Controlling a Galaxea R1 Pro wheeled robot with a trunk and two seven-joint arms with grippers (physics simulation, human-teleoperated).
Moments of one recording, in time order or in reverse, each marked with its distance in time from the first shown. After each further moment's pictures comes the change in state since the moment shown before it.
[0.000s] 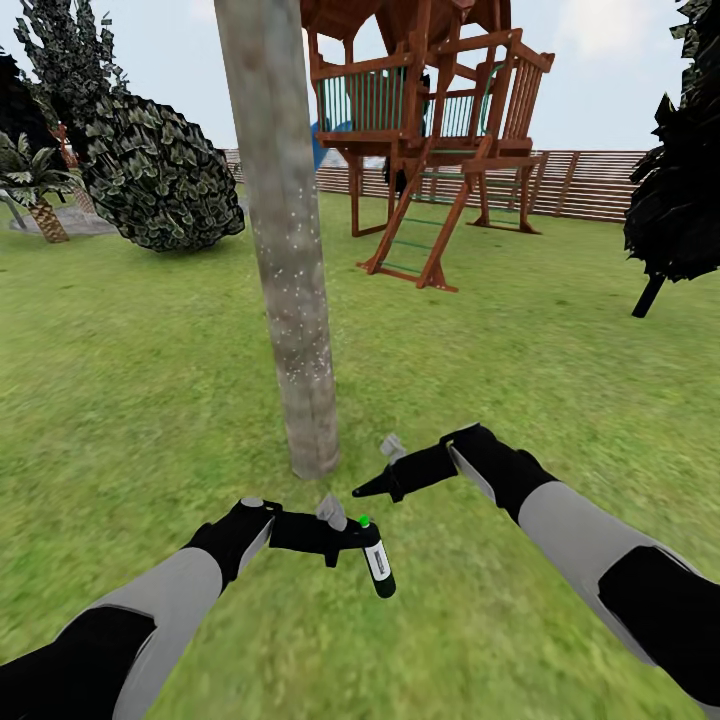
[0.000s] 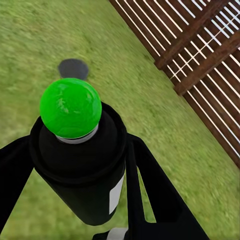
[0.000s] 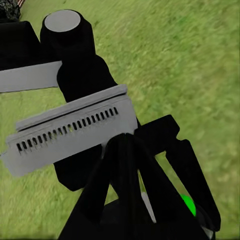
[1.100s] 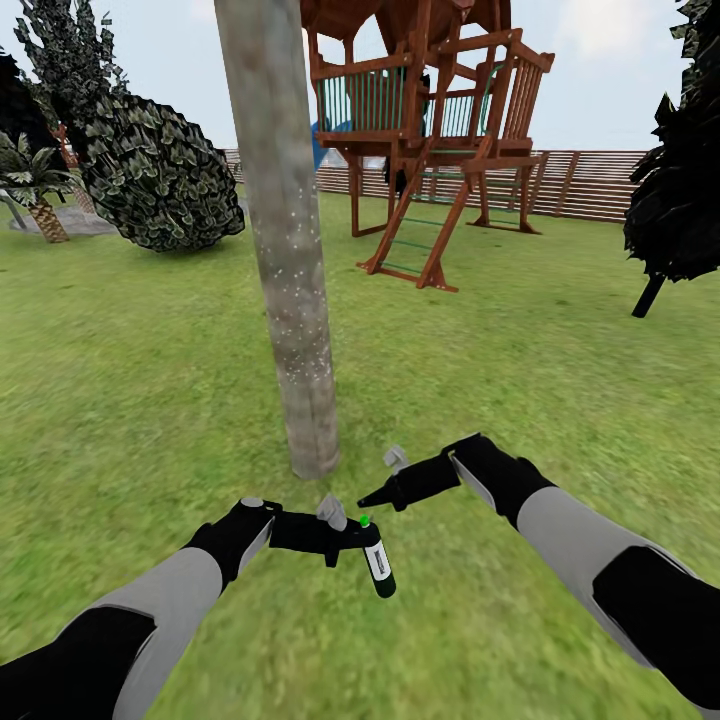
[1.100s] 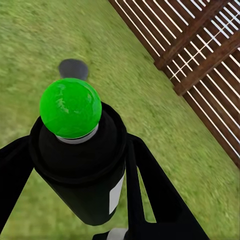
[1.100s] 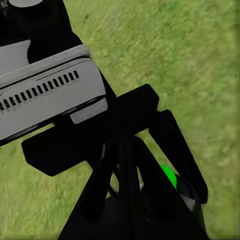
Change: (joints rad) left arm 0.000 0.000 0.000 0.000 0.001 -0.001 -0.001; right arm 0.007 0.011 0.007 0.083 0.009 -0.006 -0.017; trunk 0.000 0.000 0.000
